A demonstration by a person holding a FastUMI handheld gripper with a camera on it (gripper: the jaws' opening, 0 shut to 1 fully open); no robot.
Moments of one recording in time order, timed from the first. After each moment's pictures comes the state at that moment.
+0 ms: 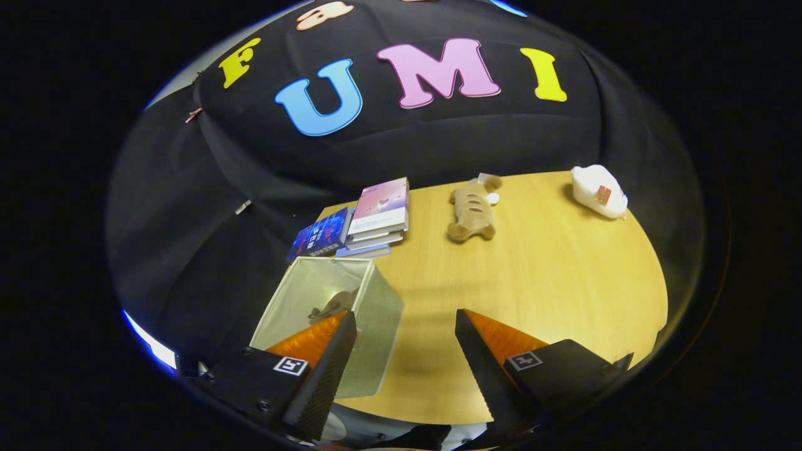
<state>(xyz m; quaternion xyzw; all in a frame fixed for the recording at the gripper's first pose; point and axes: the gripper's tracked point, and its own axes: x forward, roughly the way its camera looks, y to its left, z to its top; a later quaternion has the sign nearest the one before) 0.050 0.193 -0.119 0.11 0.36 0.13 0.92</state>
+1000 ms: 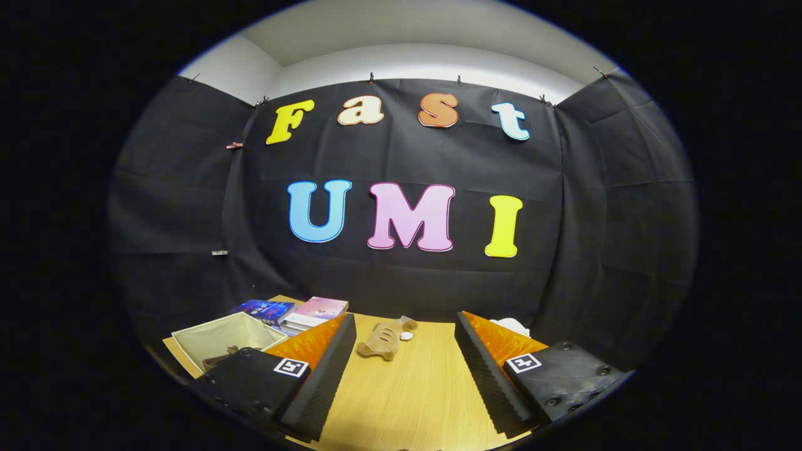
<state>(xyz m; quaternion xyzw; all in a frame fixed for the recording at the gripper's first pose) 0.045 0.028 0.006 -0.01 0.02 0.08 1.00</state>
